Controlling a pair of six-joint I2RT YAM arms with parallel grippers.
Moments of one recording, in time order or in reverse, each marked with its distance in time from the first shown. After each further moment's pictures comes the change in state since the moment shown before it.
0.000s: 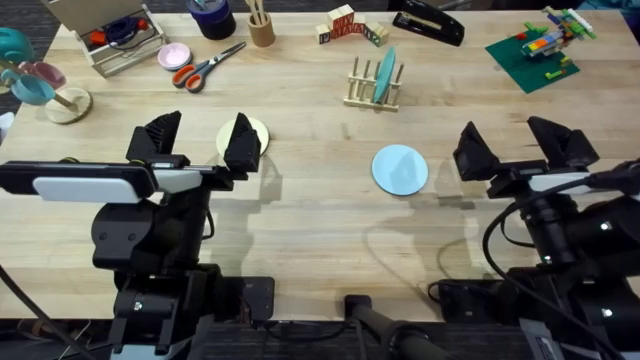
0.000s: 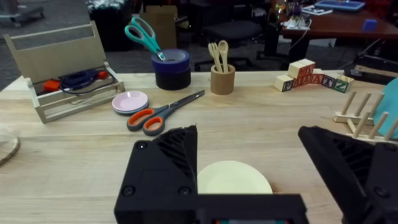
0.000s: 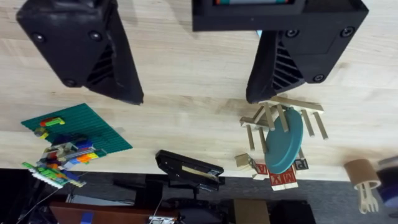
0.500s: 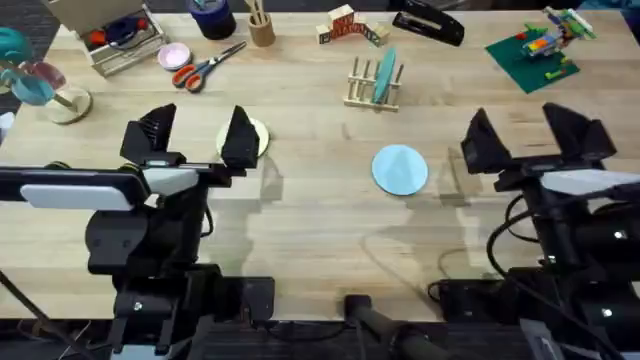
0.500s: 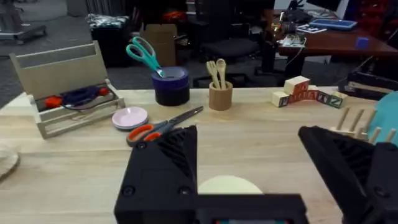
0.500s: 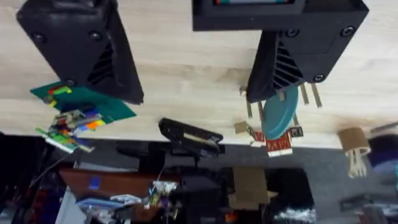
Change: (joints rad) left arm 0.000 0.000 0.000 0.064 0.007 -0.003; right arm 0.000 0.000 0.000 0.121 0.000 0.000
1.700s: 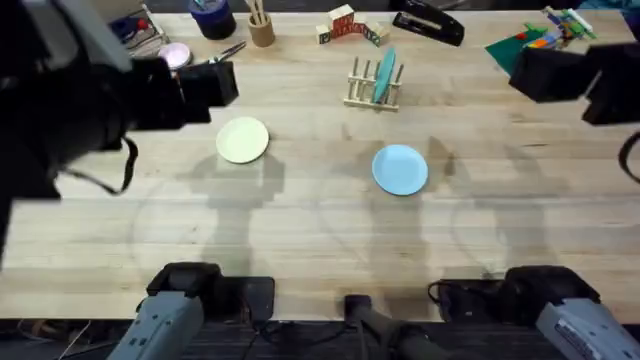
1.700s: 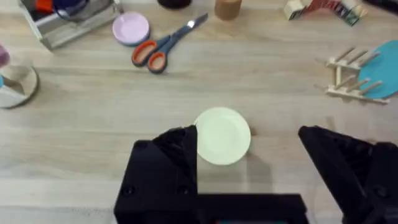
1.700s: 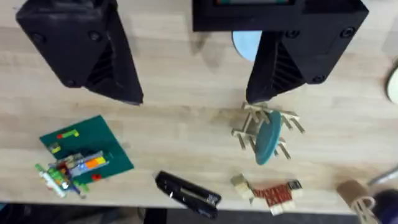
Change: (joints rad) left arm 0.000 0.782 0.999 -0.908 -0.018 -0.050; right arm 0.000 0.717 0.931 -0.724 0.000 0.000
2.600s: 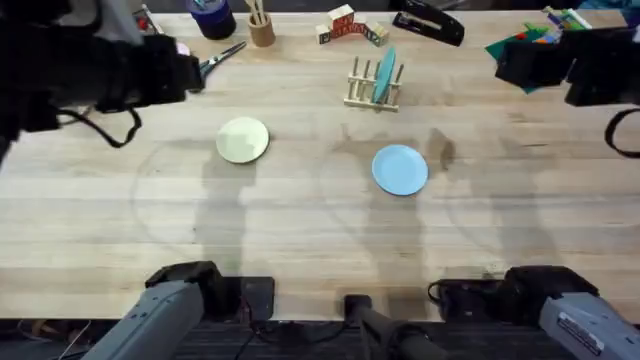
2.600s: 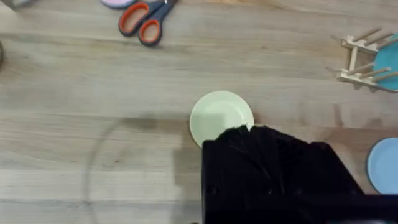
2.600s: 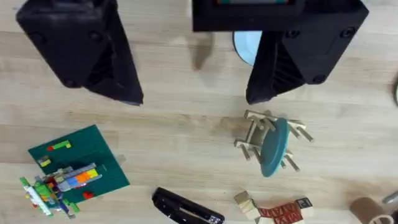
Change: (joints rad) left arm 0.134 0.257 0.092 -0.047 0.144 0.041; right arm 0.000 0.152 0.060 -0.021 0.000 0.000
